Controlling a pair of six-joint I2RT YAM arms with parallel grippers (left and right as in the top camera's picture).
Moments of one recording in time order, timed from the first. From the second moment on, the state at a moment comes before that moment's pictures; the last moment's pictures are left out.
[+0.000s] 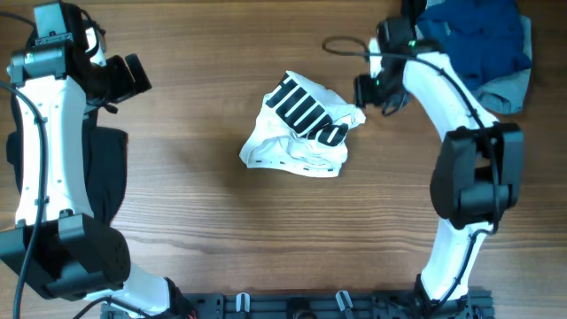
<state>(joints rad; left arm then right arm) 0.21 1.75 1.71 -1.14 0.05 -0.22 0.15 2.11 1.71 -0.95 -0.08 0.05</state>
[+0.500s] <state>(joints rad) 0.21 1.75 1.71 -1.14 0.05 -0.22 0.58 1.96 1.54 -0.91 -0.11 0.02</state>
